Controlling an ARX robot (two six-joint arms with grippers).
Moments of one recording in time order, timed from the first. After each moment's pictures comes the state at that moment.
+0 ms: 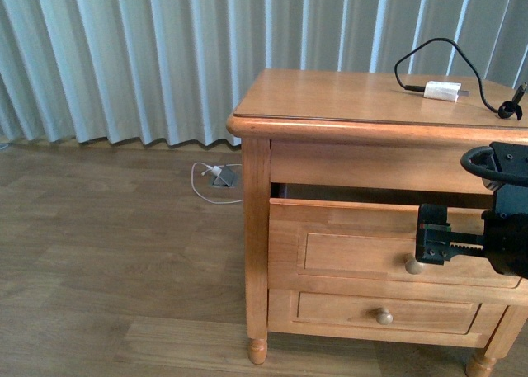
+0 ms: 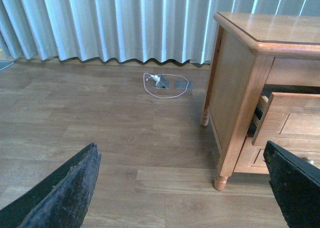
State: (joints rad) left arm 0.00 0.00 0.02 0.00 0.00 0.00; right arm 0.07 2.03 0.90 0.67 0.03 0.15
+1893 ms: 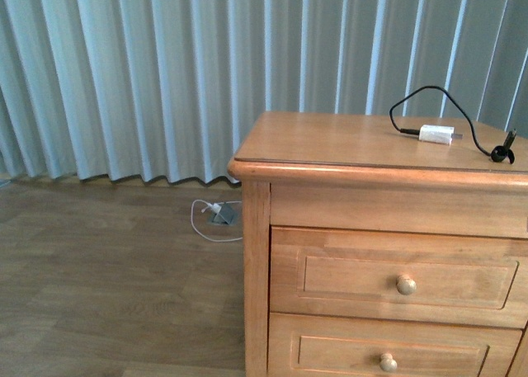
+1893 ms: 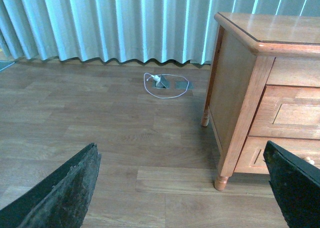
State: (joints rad) left arm 0.00 0.00 0.02 0.00 0.00 0.00; right arm 0.03 1.01 0.54 0.10 -0.22 0.15
